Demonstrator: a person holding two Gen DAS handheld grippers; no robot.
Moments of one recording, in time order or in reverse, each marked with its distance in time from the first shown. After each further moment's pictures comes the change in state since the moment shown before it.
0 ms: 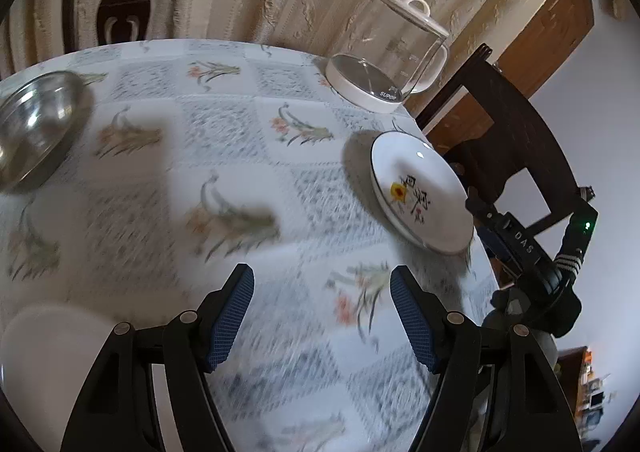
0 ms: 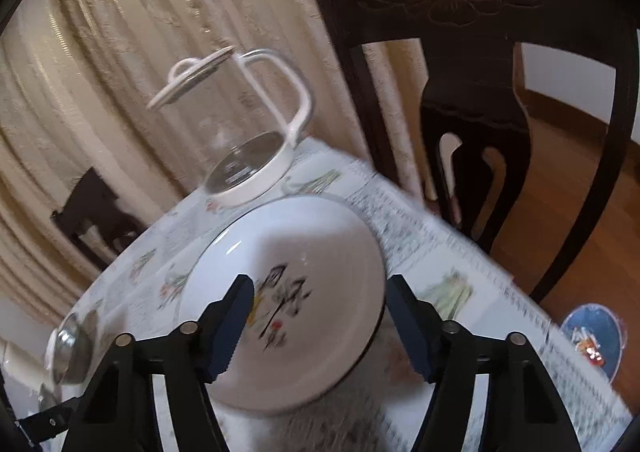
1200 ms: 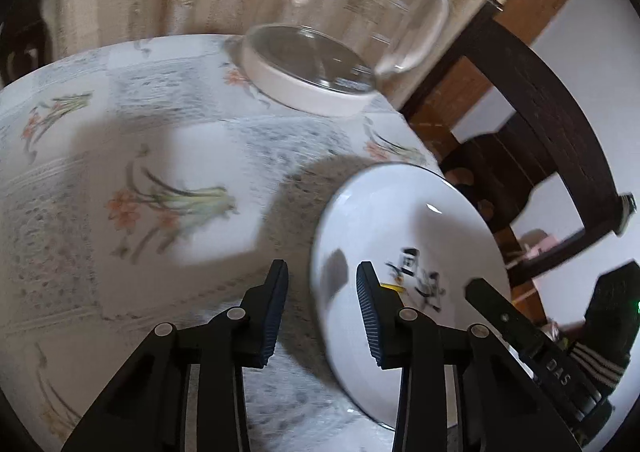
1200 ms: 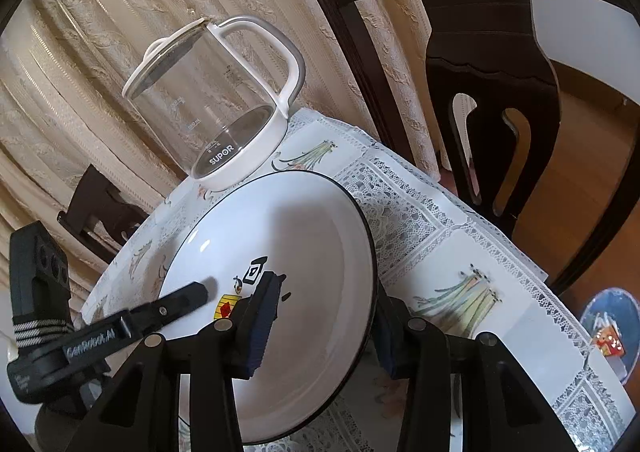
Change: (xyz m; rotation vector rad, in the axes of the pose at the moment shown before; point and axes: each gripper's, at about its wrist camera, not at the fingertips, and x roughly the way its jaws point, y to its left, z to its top) left arm 0.163 -0.058 0.082 0.139 0.070 -0.090; right arm 0.035 -0.021 0.001 0.048 0.118 0.086
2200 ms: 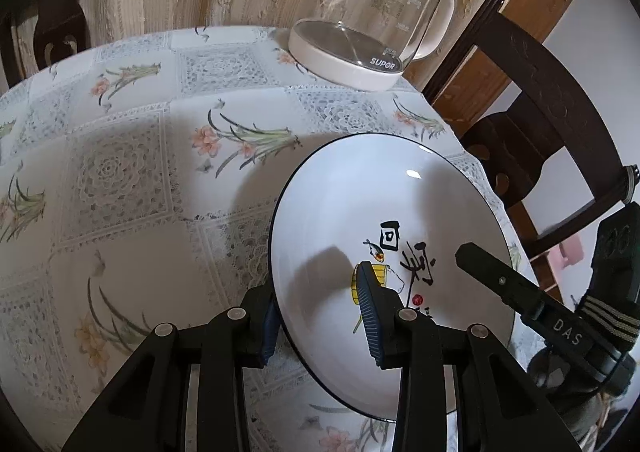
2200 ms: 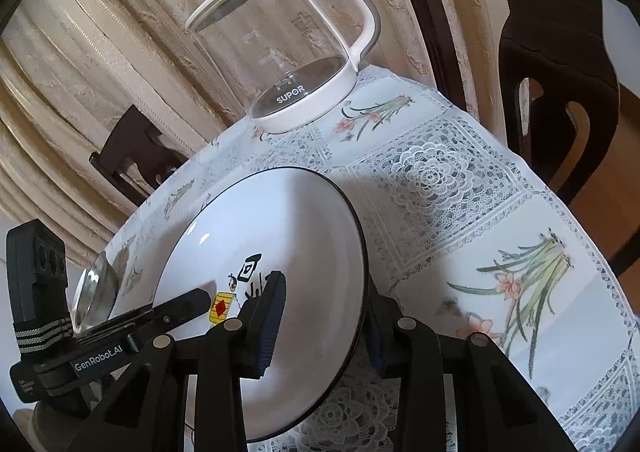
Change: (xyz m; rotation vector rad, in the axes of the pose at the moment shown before) left arm -0.045 0.013 -0.048 -0.006 -0.015 0.119; right arm 0.011 0.034 -0.021 -0.140 0.126 0.120
